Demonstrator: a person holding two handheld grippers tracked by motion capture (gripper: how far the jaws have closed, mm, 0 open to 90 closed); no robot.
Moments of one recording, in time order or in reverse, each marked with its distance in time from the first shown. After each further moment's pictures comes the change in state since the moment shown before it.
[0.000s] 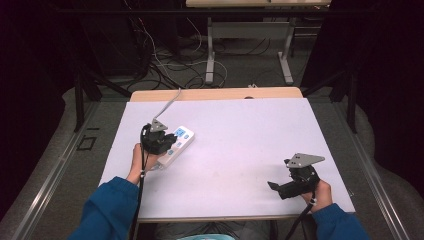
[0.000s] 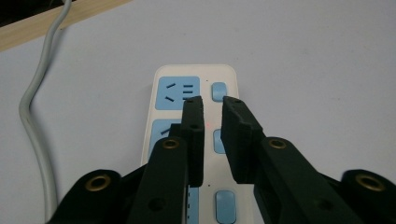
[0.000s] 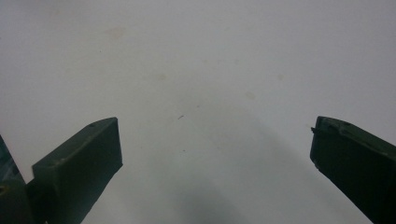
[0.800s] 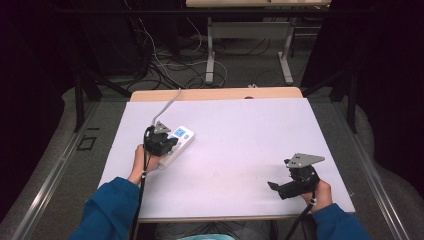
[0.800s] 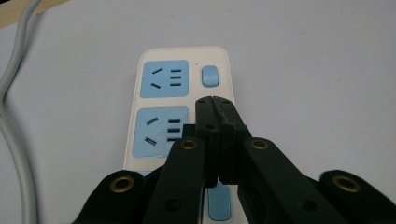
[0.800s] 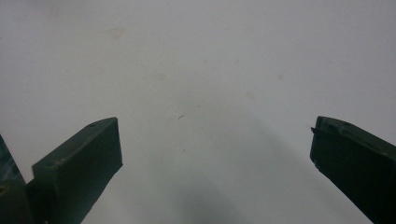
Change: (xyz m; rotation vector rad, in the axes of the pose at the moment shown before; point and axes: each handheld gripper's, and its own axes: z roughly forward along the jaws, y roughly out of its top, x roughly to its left) left arm -0.003 -0.004 0.011 0.058 -0.027 0.016; right arm 0.000 0.000 0.000 0.001 0.002 -0.002
